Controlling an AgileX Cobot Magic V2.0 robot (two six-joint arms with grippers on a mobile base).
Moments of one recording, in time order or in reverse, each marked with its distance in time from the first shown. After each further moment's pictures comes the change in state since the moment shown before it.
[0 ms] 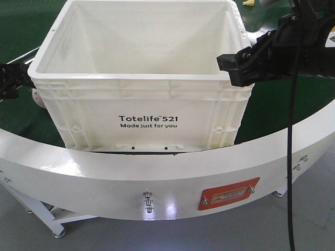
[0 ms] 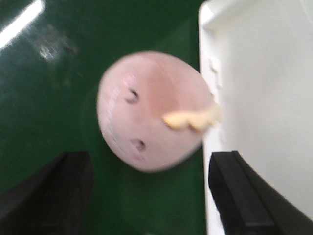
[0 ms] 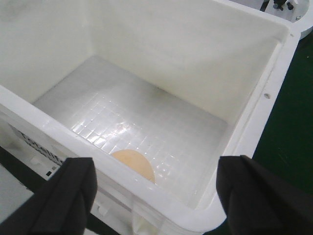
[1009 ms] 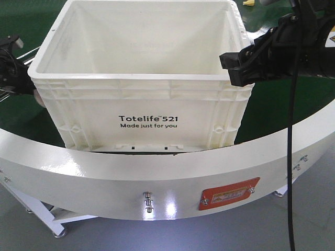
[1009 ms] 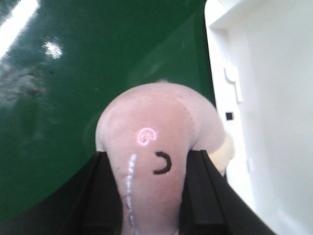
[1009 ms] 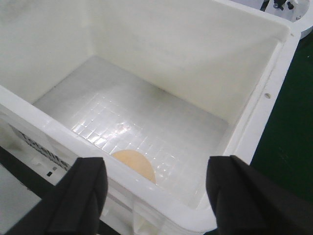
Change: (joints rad) left arm -0.084 0.130 -0.149 0.139 -0.011 0.014; right arm 0.000 0.000 0.000 0.000 -0.001 0.004
